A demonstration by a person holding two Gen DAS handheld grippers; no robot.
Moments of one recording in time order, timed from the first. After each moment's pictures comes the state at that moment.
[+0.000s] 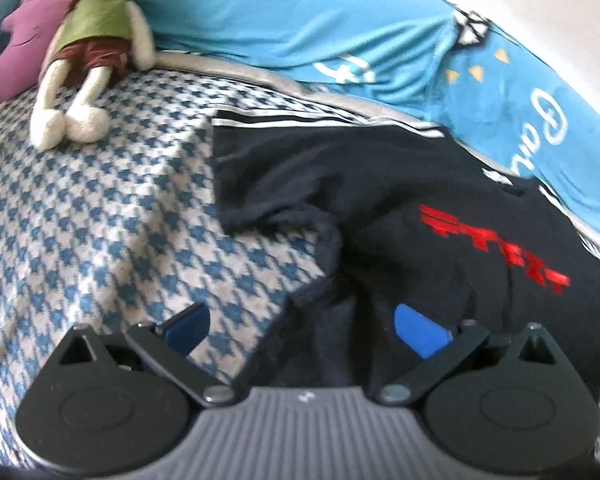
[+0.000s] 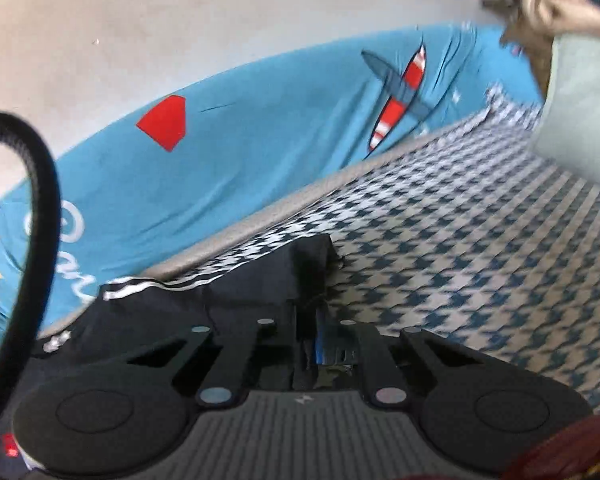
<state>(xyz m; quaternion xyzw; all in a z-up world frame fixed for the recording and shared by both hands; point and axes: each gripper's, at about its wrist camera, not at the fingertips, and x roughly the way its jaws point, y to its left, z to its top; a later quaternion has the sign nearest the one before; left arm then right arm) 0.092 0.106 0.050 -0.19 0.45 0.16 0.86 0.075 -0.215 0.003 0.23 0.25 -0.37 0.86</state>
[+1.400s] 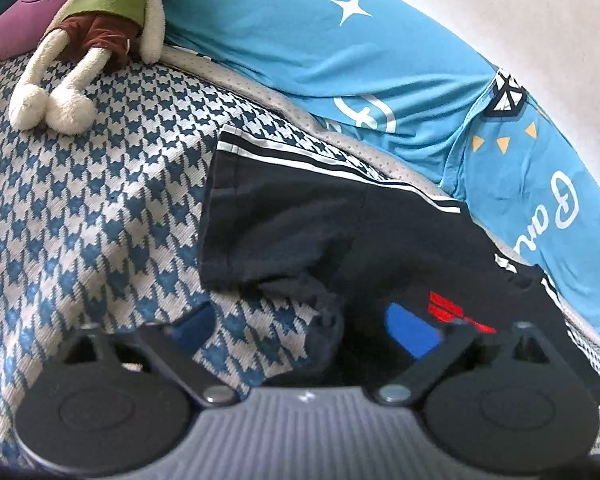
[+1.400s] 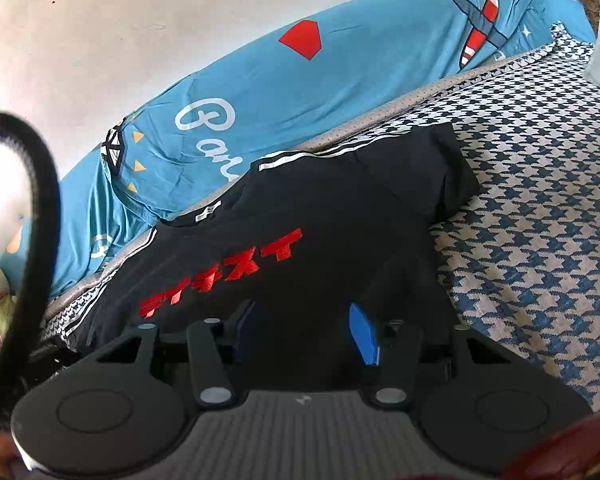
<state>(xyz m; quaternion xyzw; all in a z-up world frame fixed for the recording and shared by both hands) 0.133 0.129 0.030 -0.28 0.39 0.15 0.86 0.030 -0.087 0.024 0.30 0.31 -0.21 0.88</state>
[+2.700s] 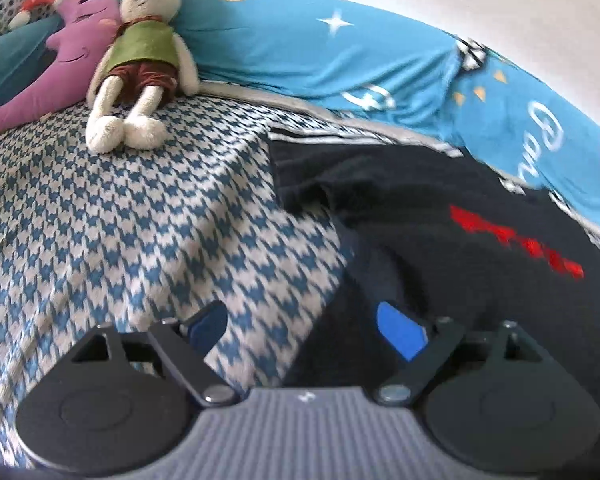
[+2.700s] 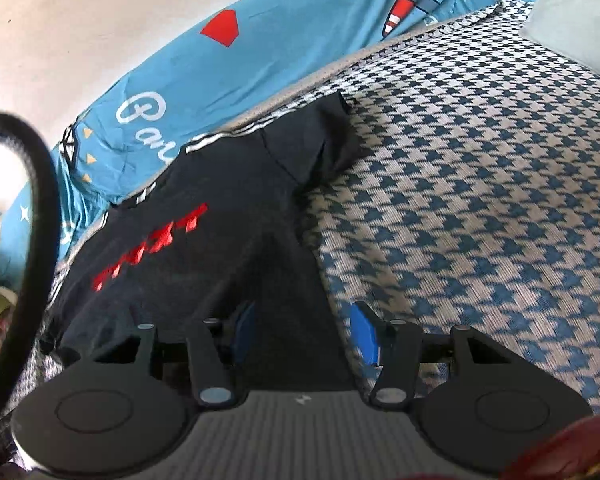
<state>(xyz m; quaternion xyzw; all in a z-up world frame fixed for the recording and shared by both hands) 0.024 0.093 0.045 -0.15 0.39 0.16 0.89 -0.056 -0.132 0.001 0.32 0.35 -0.23 0.85</state>
